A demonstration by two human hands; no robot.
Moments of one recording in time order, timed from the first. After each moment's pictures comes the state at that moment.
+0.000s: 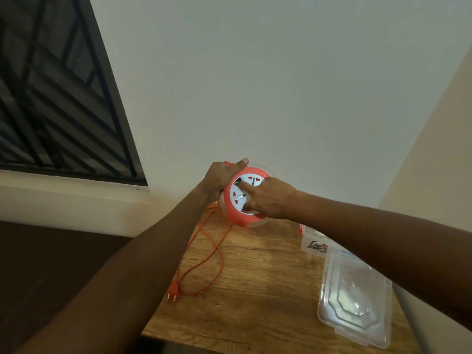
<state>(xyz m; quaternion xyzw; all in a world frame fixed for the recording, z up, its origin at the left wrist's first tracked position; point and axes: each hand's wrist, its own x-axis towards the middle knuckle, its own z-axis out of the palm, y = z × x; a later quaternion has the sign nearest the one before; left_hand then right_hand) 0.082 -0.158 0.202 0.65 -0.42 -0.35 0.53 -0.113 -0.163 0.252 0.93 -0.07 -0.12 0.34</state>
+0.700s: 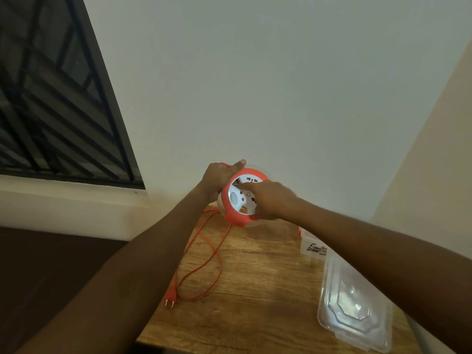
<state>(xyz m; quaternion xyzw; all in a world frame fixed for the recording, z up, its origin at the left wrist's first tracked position) 0.080 -0.165 0.206 0.68 -0.42 -0.29 0.52 -0.107 -0.169 0.241 0.95 -0.32 0.00 -0.03</state>
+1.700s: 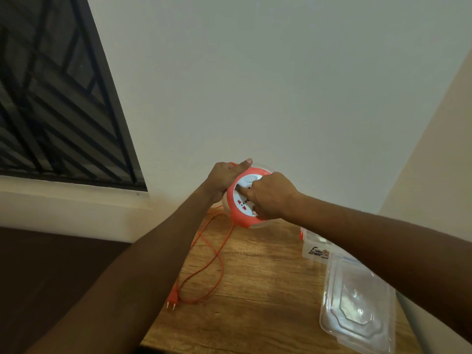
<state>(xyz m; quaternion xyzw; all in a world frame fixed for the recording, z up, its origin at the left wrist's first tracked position) 0.075 -0.162 0.218 0.63 -0.44 -0.36 0.53 -0.105 -0.170 0.258 0.94 -0.18 -0.03 0.30</state>
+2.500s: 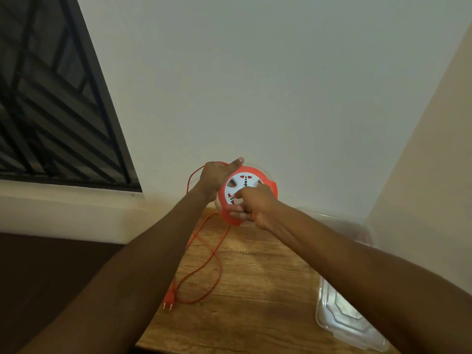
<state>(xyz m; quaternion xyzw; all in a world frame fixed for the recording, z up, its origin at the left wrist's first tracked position) 0.071 -0.161 0.220 0.69 -0.41 -0.28 0.53 -0.083 -0.128 0.252 0.47 -0.46 0.26 -0.71</state>
